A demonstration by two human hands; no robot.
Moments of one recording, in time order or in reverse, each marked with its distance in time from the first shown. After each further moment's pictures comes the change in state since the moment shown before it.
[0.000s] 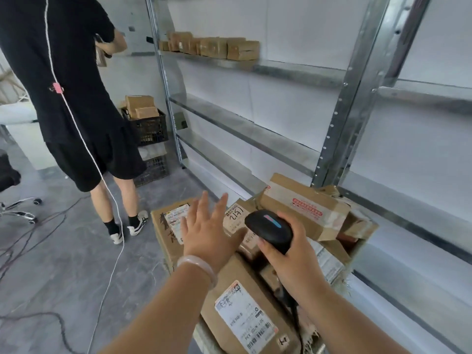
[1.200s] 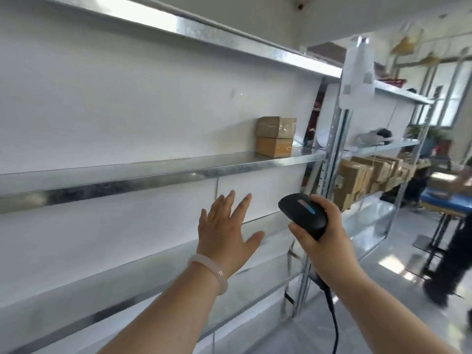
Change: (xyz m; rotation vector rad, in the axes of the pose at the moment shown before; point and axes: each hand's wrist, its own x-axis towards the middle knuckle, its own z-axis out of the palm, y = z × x) left_hand -0.395 0.727 0.149 -0.438 -0.352 1.630; right_hand -0.441 0.015 -0.636 -0.566 1.531 0.281
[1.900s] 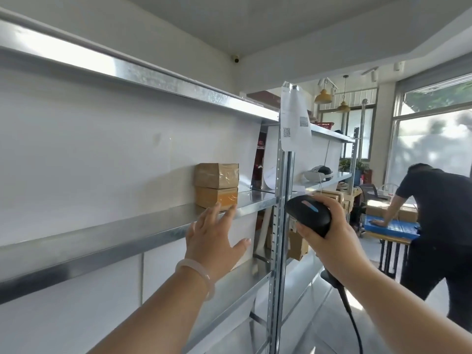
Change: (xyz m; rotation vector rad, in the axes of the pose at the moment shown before) left_hand 0.239 0.068 0.070 -0.081 0.026 0.165; right_hand 0.209 0.074 -0.092 -0.207 0.242 -0.061
